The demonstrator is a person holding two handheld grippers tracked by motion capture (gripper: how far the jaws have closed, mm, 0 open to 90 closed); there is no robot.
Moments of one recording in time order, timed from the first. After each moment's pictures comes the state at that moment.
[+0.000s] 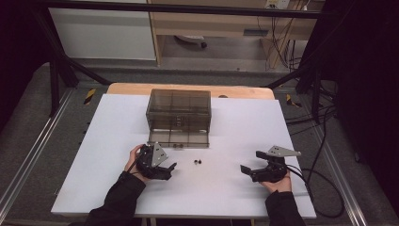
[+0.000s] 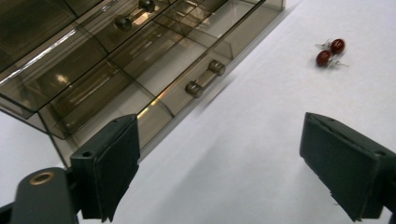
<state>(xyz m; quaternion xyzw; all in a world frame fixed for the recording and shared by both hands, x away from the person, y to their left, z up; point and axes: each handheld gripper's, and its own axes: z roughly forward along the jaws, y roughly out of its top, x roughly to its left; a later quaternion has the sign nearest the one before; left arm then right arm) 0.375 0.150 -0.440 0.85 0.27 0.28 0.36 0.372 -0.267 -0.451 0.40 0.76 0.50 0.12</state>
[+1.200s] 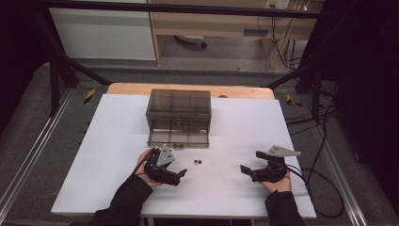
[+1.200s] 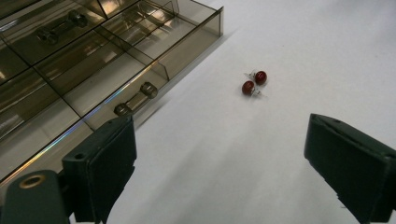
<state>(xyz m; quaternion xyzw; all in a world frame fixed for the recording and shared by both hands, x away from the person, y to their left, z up) 0.367 0.127 -0.433 0.85 0.28 0.19 0.40 0.373 -0.266 -0.452 0.40 0.76 0.50 0.12</state>
